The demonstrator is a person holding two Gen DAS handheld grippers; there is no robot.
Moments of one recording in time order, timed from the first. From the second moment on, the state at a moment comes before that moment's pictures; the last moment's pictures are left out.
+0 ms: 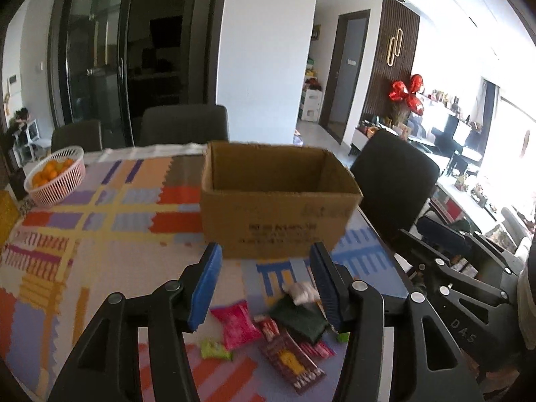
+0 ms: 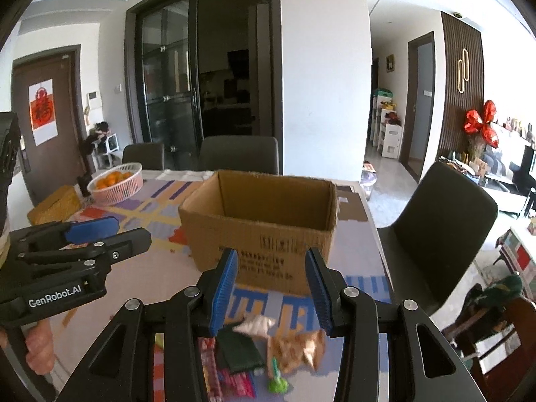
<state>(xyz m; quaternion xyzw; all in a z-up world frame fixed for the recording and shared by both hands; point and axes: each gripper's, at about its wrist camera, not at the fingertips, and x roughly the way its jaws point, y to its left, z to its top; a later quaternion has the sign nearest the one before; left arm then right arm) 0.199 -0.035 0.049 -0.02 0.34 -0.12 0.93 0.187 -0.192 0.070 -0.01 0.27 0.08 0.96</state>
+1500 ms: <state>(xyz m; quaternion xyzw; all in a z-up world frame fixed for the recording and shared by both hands) 0.206 -0.066 -0.115 -0.07 0.55 -0.13 0.82 0.168 -0.218 -0.083 0.03 0.46 0.08 0.88</state>
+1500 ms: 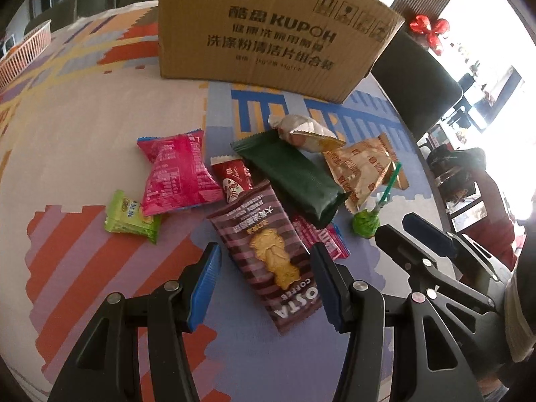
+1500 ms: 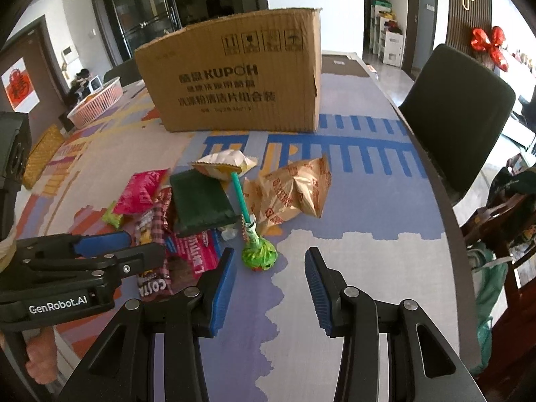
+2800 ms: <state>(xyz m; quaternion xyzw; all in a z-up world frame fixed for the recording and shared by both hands) 0.200 -0.059 -0.110 -0.08 0.53 -0.16 0.83 0.169 -0.200 -0.089 0.02 0.47 0.08 0.88</state>
